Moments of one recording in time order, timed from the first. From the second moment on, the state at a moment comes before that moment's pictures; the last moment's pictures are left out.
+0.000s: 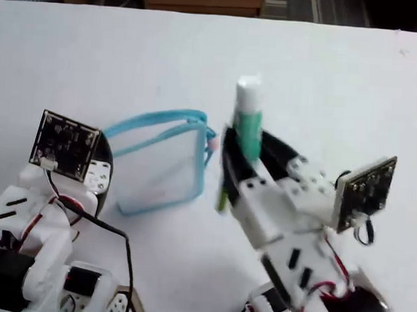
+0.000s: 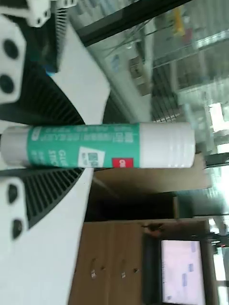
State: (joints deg) left arm 4.4 -67.7 30.1 79.7 -6.8; right arm -33.3 -72.3 31.6 49.0 -9.4
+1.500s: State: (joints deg) left arm 4.4 -67.7 30.1 79.7 -6.8; right arm -46.4 -58.7 60.0 6.5 10.3
